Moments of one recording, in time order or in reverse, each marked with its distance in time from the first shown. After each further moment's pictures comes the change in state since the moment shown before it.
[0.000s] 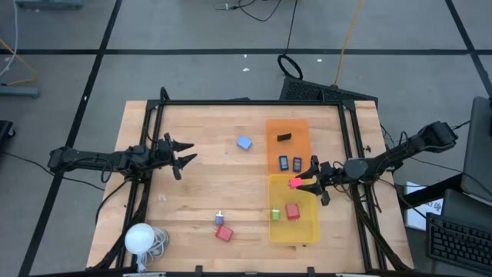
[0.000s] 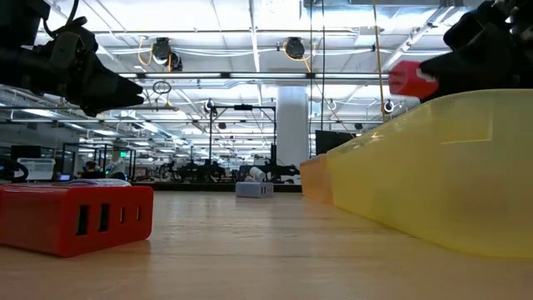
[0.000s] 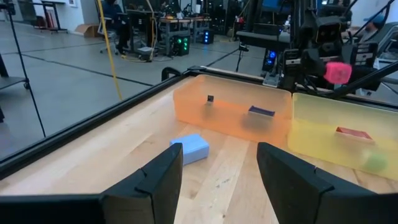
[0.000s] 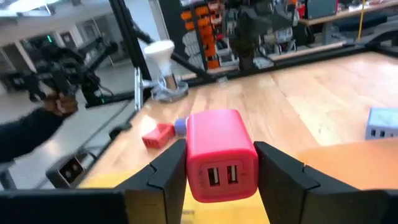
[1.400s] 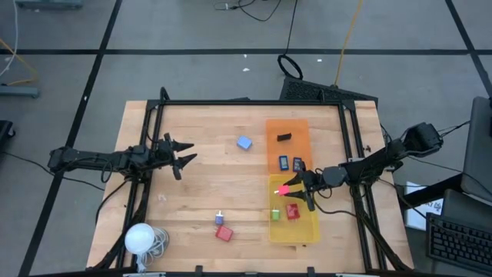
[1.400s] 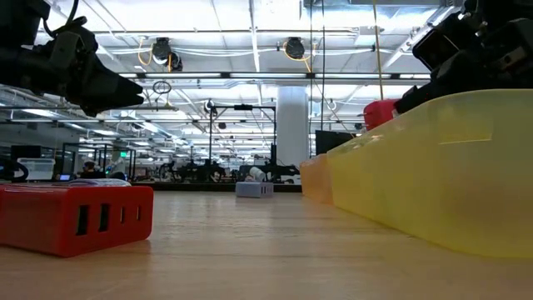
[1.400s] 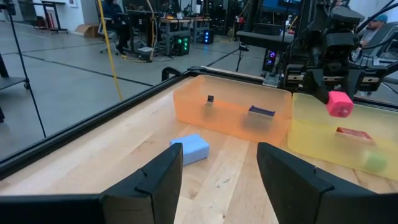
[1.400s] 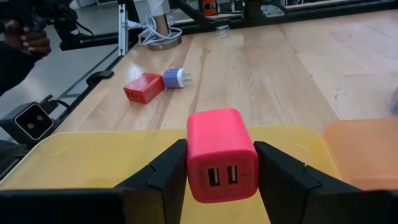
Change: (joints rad) left arm 0.000 0.000 0.001 0.000 -0.001 0.001; right arm -0.027 0.375 0.155 0.000 -0.053 -0.057
